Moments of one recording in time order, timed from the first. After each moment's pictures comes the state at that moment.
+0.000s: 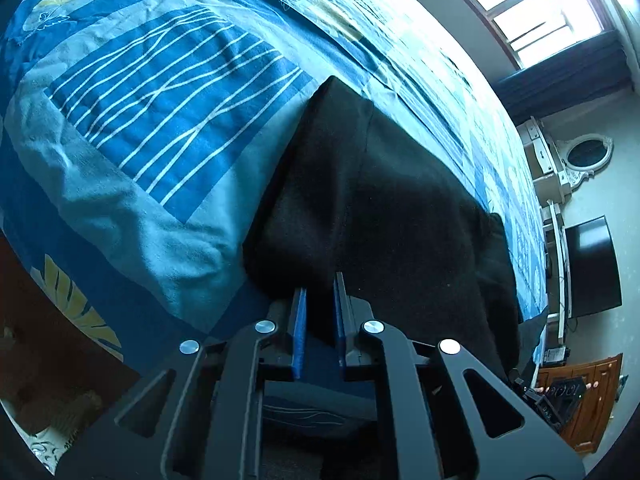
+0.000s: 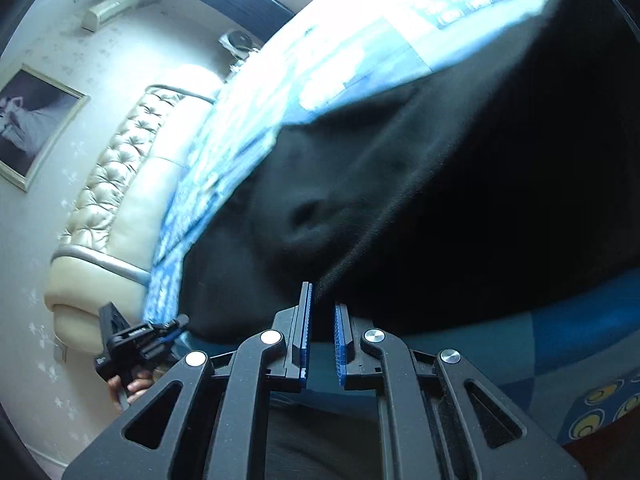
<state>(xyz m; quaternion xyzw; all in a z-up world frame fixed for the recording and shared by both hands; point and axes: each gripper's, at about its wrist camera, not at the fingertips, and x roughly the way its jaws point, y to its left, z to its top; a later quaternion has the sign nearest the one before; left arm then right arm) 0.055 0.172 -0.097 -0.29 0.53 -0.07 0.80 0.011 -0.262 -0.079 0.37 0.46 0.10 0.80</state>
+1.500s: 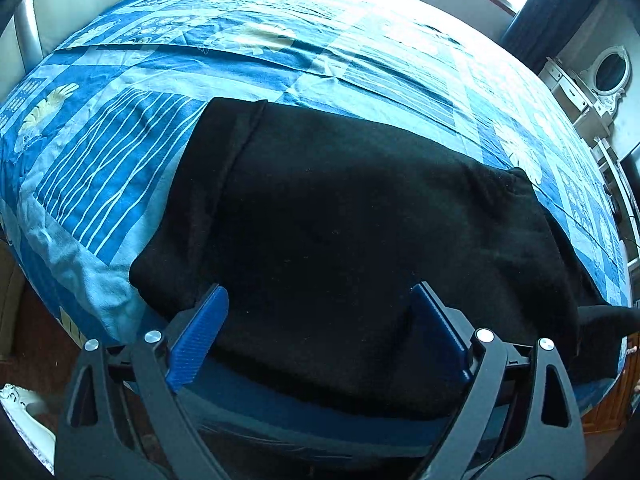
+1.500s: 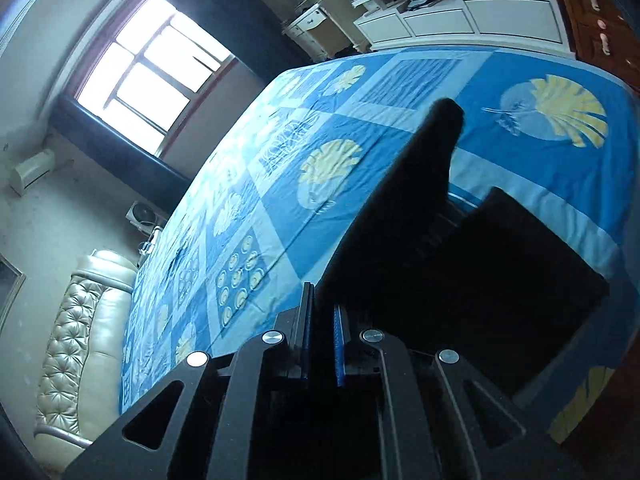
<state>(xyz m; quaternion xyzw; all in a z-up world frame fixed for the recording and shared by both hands) 0.076 0.067 -0.076 -0.10 0.52 -0.01 0.85 -0.067 -0.573 -0.010 0.44 0.28 -0.18 0.83</state>
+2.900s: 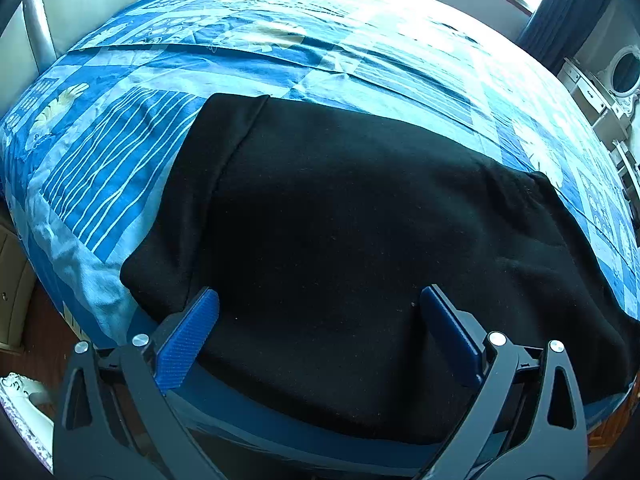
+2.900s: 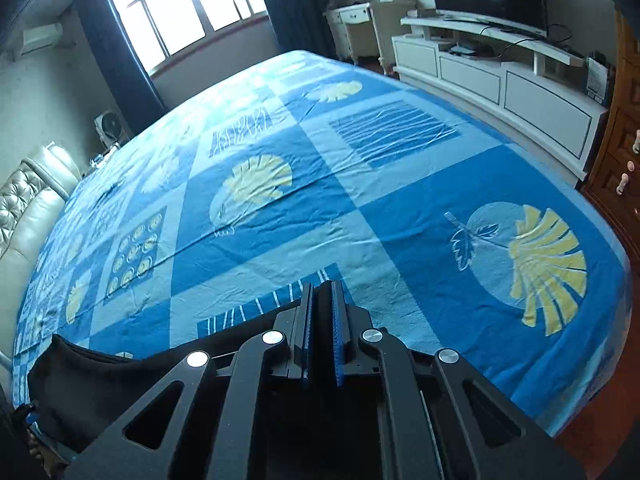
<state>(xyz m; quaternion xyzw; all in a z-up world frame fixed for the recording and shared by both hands) 0.081 0.059 -0.083 -0.09 0.52 0.03 0.85 -0.030 -0.664 -0.015 0.23 0.37 -0.20 0.88</state>
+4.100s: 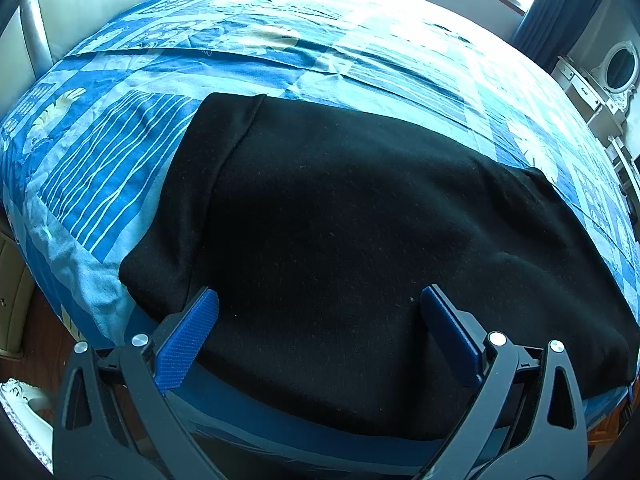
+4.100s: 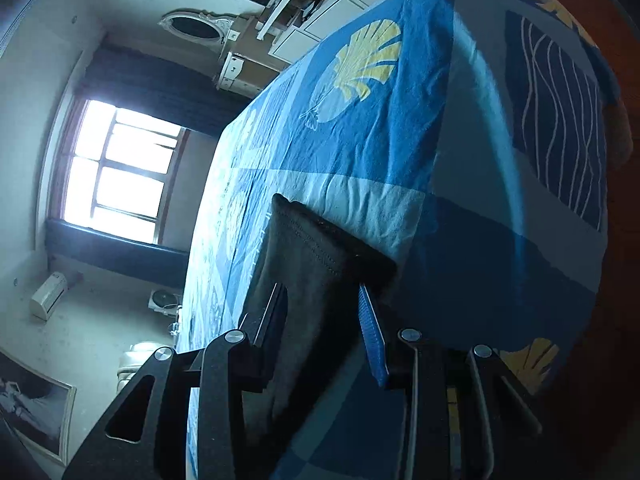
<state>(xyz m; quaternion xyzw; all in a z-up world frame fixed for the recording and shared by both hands) 0.076 0.056 -0.082 -0.09 0.51 0.03 0.85 -0.182 -0.645 -0.102 0.60 0.19 -0.21 0.75</state>
